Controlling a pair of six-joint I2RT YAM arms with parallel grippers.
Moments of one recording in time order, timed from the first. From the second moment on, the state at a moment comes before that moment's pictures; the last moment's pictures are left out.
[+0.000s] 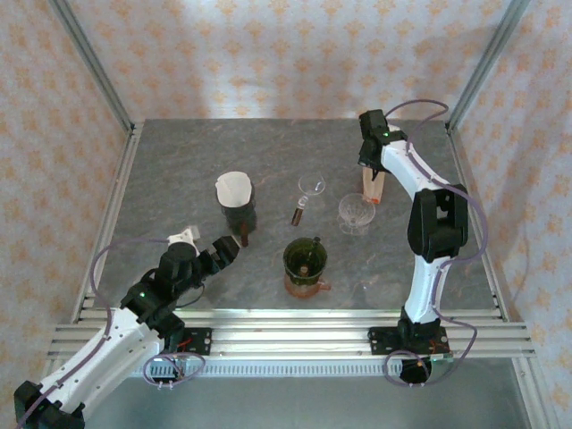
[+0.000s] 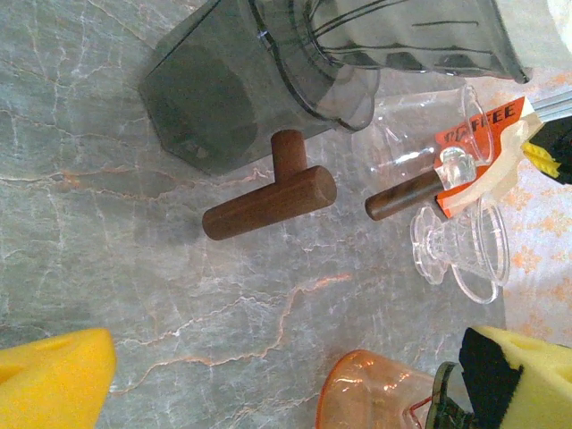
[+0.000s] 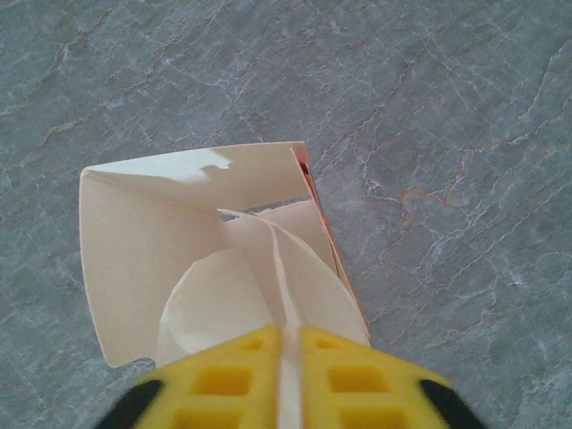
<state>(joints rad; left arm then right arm) -0.51 0.48 0.32 -0.41 -0.03 -1.04 0.20 1.99 1.68 -0.76 0.35 0.53</state>
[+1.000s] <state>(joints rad) -0.51 0.48 0.30 -0.38 -0.02 -1.05 0.20 1.84 1.61 -0.73 0.33 0.53</state>
